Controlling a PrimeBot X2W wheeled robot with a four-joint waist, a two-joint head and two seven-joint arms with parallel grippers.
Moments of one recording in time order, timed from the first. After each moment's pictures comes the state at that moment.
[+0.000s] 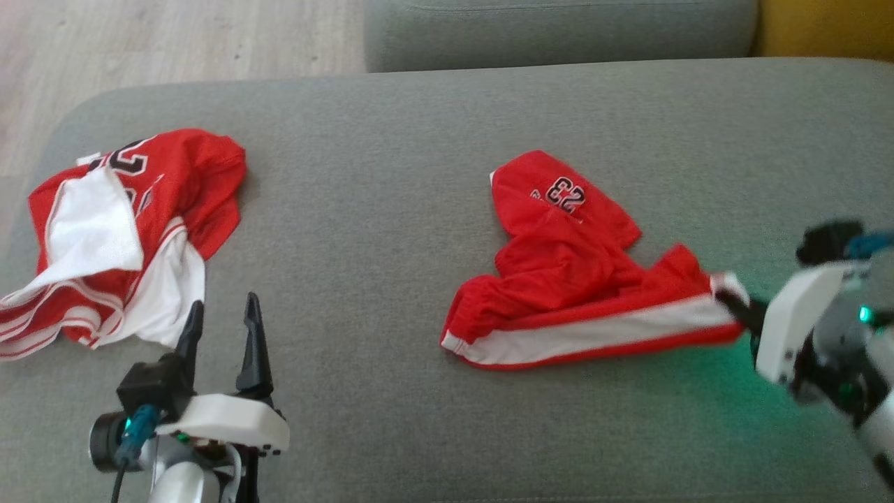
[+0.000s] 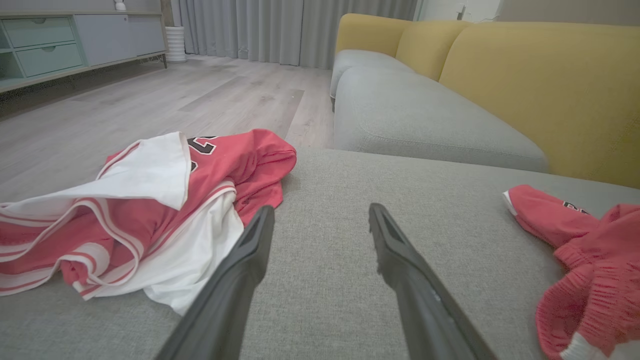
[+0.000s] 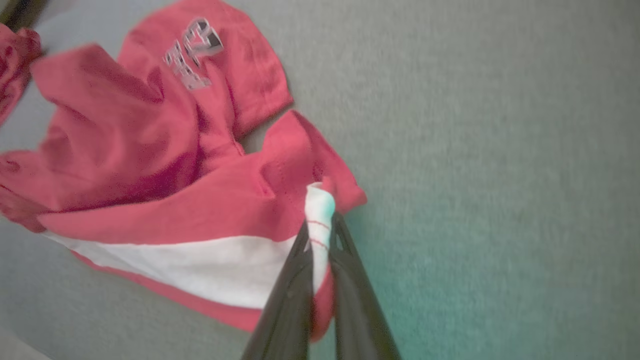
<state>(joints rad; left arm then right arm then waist) -0.02 0.05 -0.10 0.22 -0.18 0.06 -0.25 -0.43 -0.58 0.57 0.51 0.94 0.12 0.46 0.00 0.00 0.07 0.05</state>
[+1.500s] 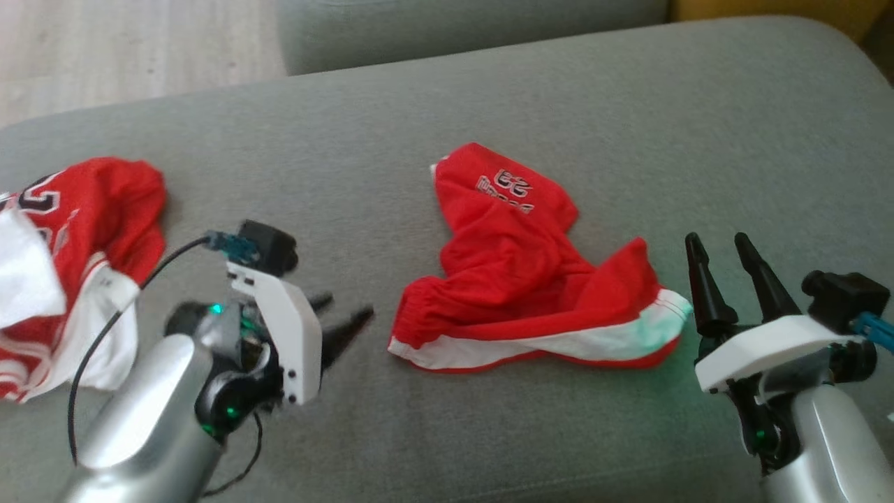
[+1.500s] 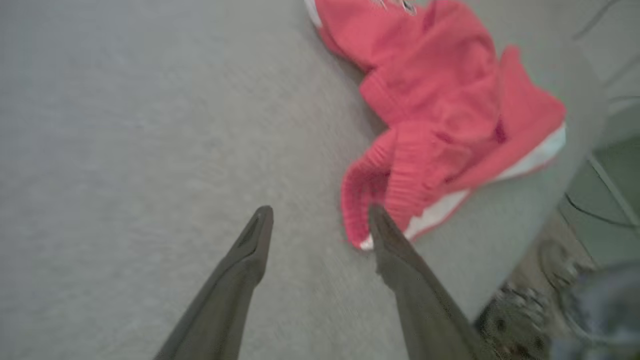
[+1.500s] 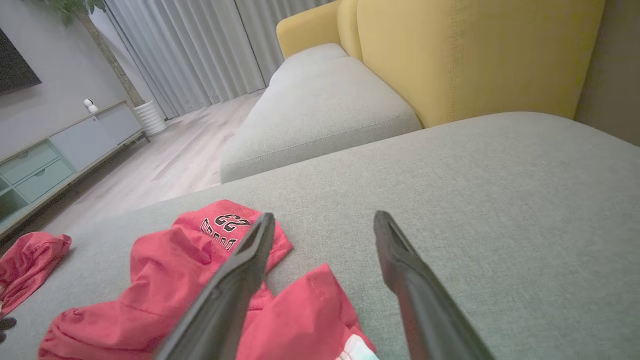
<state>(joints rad) -0.39 0.33 -0.54 0.28 -0.68 -0.13 0.54 -0.15 -0.13 0.06 0.22 0.39 0.12 0.02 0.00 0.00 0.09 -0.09</state>
